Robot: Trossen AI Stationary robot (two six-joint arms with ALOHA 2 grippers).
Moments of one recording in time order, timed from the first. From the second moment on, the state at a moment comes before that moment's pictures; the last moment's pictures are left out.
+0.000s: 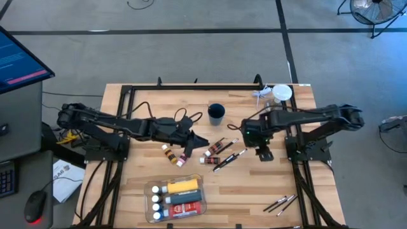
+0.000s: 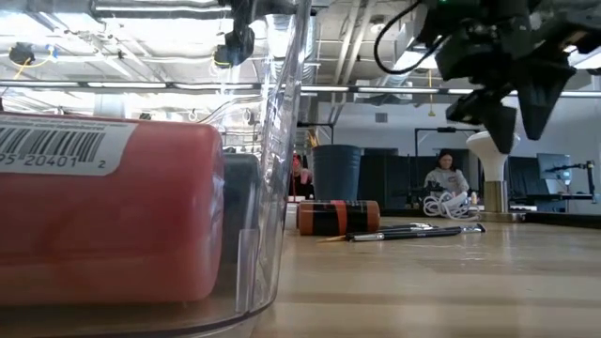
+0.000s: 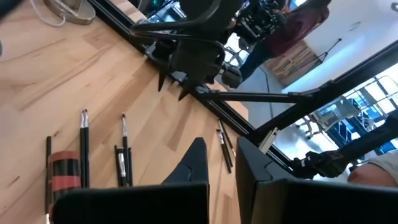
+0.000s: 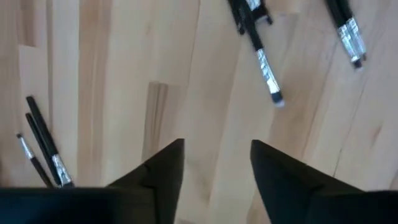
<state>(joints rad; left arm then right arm) -0.12 1.38 0.95 0.15 -0.08 -0.76 -0.02 1.34 0.94 -1.04 -0.25 -0.16</state>
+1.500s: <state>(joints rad) -0.12 1.38 0.95 0.26 -0.14 -0.80 -0.26 0.79 0.17 -0.02 -0.33 0.00</state>
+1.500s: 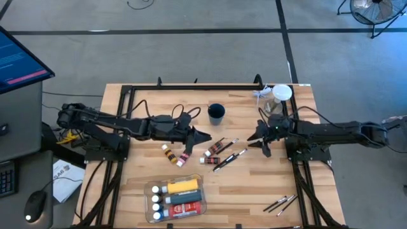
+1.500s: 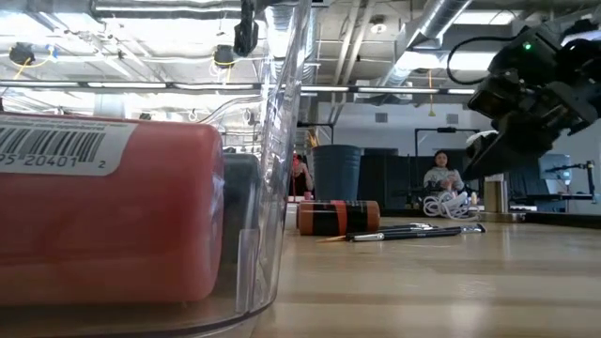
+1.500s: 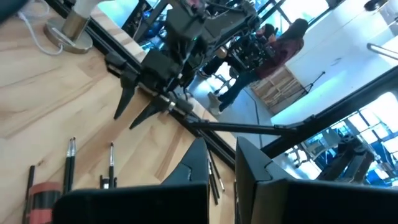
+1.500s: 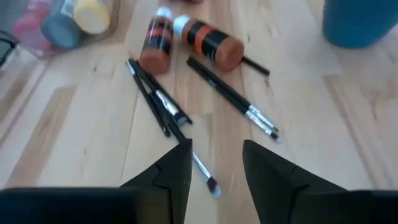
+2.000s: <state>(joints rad) -0.13 1.38 0.95 0.28 -0.14 -0.80 -0.20 1.07 0.17 0.05 -0.33 -0.11</state>
